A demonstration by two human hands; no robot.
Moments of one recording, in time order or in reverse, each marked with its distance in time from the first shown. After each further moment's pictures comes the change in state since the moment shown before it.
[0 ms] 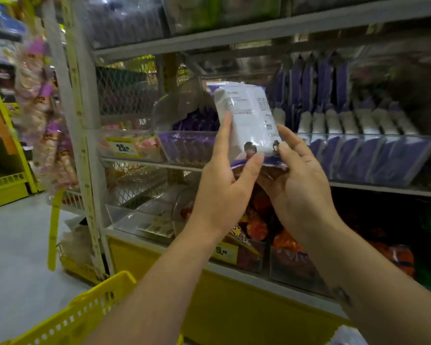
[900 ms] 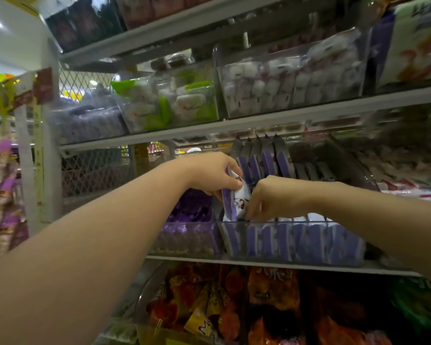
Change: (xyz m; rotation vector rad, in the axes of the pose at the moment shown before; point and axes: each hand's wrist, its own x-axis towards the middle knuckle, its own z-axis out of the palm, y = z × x) left_hand 0.204 0.064 0.027 0.819 -0.748 -0.107; right_hand 0.132 -0.125 -0.031 -2.022 -0.832 0.022
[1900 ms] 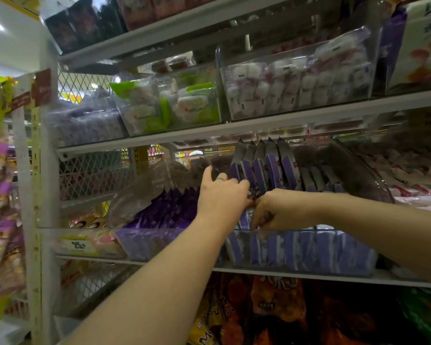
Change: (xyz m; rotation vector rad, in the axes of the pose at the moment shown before) left_hand 0.021 -0.004 0.079 0.637 0.443 -0.044; right_hand 0.017 0.028 0.020 0.067 -0.032 -0.062
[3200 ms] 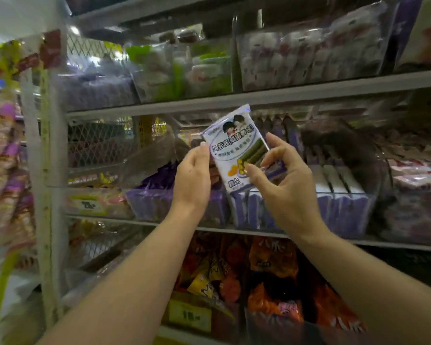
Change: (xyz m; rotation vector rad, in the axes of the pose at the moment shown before) left_hand -0.076 -0.019 -0.010 -1.636 0.395 -0.544; right_hand -0.031 -0.101 0.056 0.722 1.242 0.016
